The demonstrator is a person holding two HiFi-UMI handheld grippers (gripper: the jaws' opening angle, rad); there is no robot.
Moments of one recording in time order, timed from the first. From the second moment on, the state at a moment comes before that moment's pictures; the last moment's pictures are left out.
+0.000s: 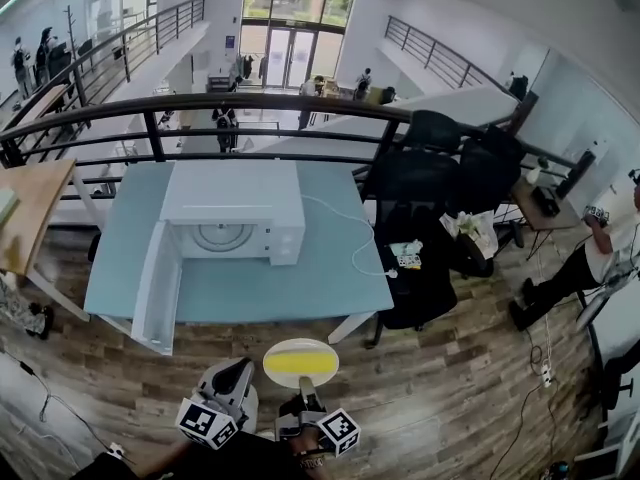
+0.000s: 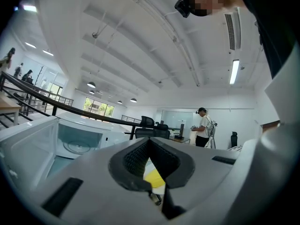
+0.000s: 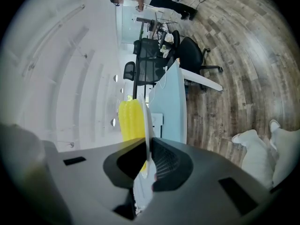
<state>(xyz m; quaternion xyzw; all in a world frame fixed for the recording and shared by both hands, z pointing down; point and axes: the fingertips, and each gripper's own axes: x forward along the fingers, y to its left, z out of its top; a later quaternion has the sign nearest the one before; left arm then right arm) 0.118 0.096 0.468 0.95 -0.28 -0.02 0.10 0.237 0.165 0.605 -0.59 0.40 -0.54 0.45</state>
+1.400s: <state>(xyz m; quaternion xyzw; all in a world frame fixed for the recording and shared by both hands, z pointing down) 0.124 -0.142 0.448 0.94 -0.31 -0.05 0.09 0.234 -0.079 0.600 -0.56 0.43 -0.56 0.42</state>
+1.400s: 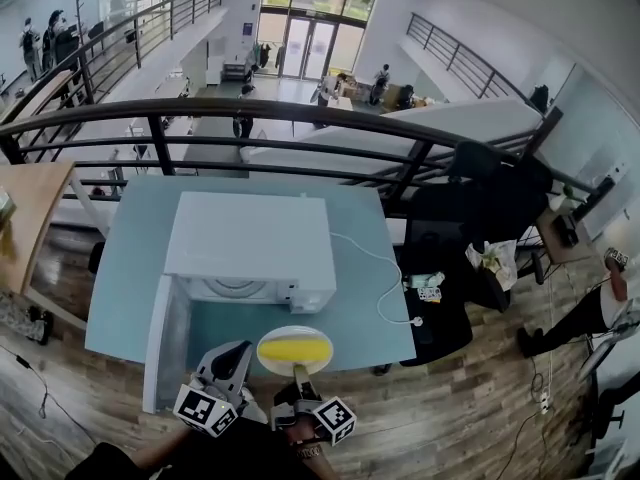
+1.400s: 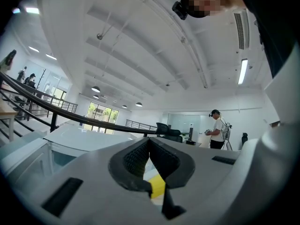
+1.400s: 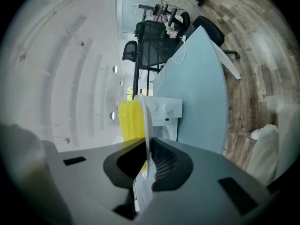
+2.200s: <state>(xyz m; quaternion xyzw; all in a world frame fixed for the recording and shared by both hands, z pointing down) 0.065 -0.176 0.468 0.92 -0.38 -0.03 0.10 0.180 -0.137 0.623 -0.53 0.46 -0.61 0.38</state>
